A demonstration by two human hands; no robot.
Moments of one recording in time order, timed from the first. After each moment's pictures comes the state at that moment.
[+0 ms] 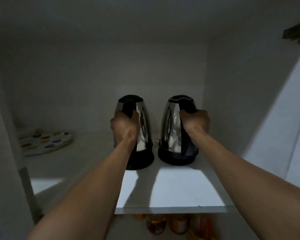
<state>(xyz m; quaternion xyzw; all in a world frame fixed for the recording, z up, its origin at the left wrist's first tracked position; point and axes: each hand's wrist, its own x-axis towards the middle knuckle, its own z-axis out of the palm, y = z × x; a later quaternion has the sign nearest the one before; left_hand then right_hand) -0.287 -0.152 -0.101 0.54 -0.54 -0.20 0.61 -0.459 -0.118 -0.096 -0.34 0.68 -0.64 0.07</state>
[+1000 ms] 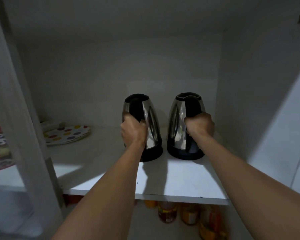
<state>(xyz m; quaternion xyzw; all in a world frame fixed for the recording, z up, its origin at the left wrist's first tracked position) -0.291 -0.124 -0.119 0.62 -0.52 -0.18 0.56 -0.463 -0.113 -0.121 -0.36 0.72 -0.58 0.12</state>
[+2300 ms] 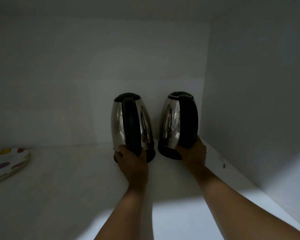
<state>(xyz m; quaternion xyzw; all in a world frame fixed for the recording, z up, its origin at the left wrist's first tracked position) -0.372 -0.300 -0.227 0.55 -0.56 -0.28 0.56 -0.528 -0.251 -0.210 -0.31 0.75 -0.57 0.11</state>
